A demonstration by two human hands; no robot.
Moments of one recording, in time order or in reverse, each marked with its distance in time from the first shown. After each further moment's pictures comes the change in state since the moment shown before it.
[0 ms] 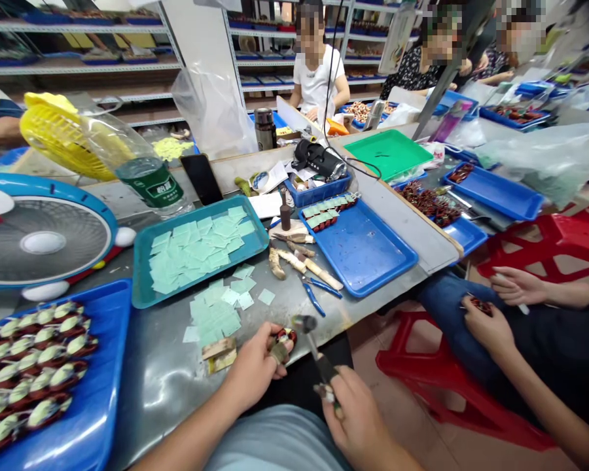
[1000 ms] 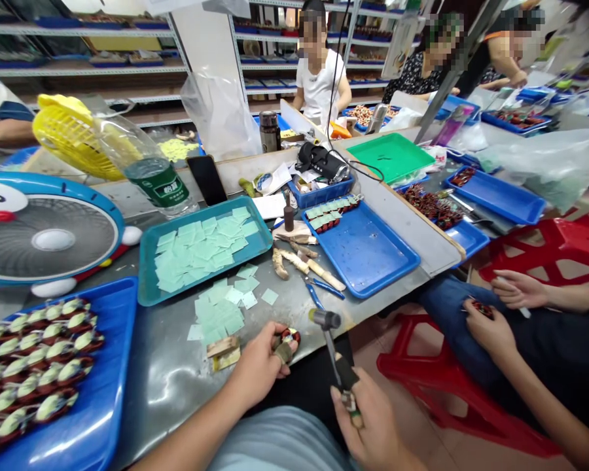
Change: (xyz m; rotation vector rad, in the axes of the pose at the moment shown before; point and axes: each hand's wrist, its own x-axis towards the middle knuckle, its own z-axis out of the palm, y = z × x) left_hand 0.000 -0.001 0.002 -0.049 0.027 -0.005; right_hand -0.004 0.005 -0.009 0.090 0.051 0.018
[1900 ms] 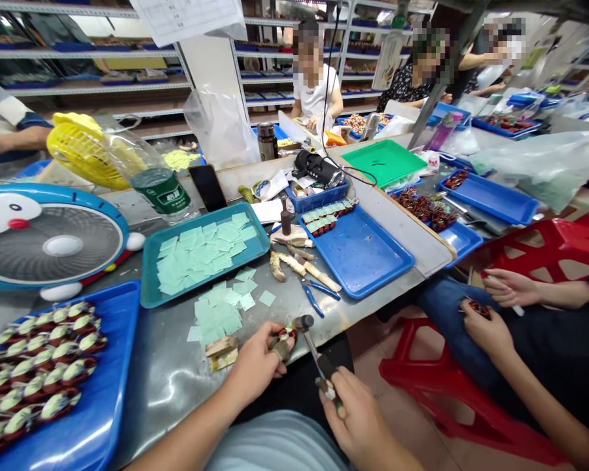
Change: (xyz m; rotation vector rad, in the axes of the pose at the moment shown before) left_hand 0.002 0.001 0.004 0.029 0.059 -0.027; right_hand 0.003 -0.004 -0.001 0.036 -0.077 0.035
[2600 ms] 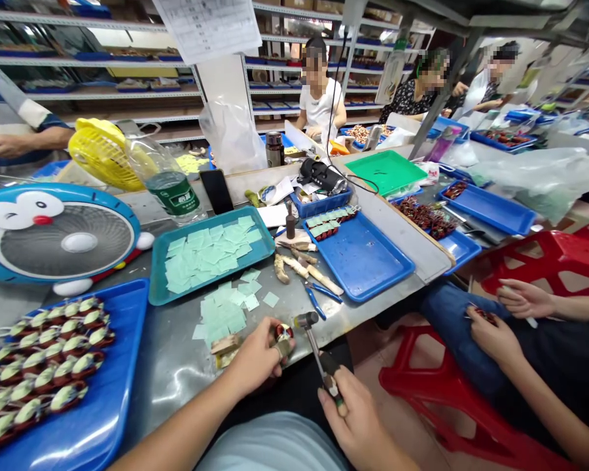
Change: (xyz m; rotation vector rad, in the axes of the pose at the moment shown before) left_hand 0.003 0.003 -0.012 0.117 -0.054 0.023; right_hand 0.004 -0.004 0.005 0.050 -0.008 0.036
